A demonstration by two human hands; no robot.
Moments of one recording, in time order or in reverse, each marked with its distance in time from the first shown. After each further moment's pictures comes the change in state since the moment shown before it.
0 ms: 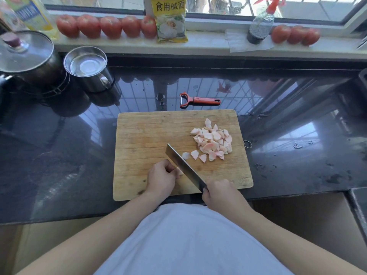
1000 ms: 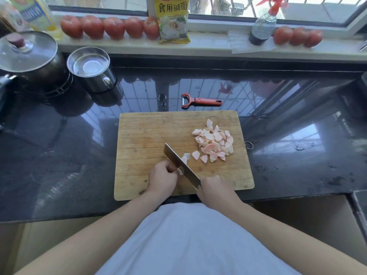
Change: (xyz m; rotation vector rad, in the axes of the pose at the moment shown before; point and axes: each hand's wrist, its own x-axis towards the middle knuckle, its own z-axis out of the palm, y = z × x) left_hand 0.002 -0.003 0.001 0.006 0.009 -0.031; right_hand 0.018 -0.013 -0.001 -0.039 -0.038 -0.010
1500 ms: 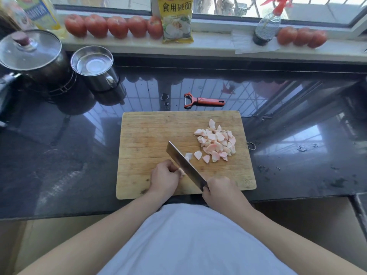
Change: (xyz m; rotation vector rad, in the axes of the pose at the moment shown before) left_hand -0.007 0.006 -0.003 0.000 -0.003 -0.016; right_hand -0.013 0.007 -0.003 0.031 0.040 -0.008
